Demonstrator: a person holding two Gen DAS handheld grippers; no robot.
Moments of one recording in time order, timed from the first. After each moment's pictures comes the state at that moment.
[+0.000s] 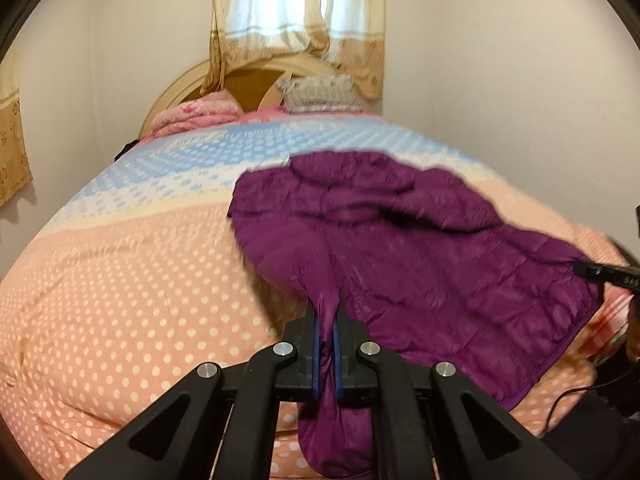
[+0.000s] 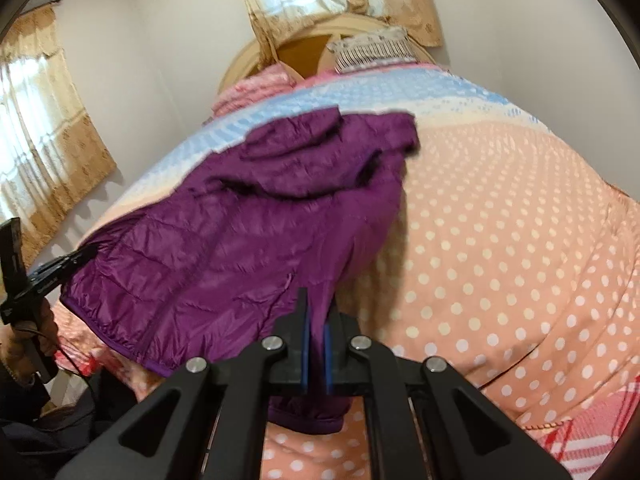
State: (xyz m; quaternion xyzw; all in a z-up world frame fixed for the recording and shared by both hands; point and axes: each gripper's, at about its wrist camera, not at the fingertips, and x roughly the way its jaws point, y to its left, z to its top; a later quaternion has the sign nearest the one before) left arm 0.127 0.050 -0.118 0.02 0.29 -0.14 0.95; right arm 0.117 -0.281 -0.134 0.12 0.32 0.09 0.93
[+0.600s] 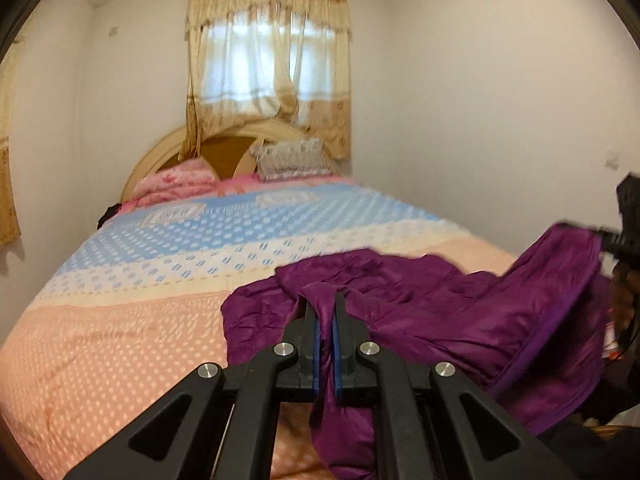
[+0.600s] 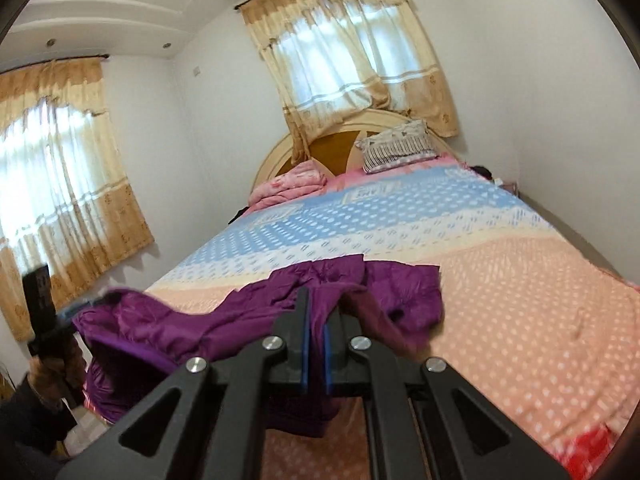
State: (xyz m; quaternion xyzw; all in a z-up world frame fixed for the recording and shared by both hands) left arm 0.132 0.058 -0.034 0.04 0.21 -0.19 0.96; right arm 0.127 -0.303 -0.032 0.14 0.18 0.11 0.97
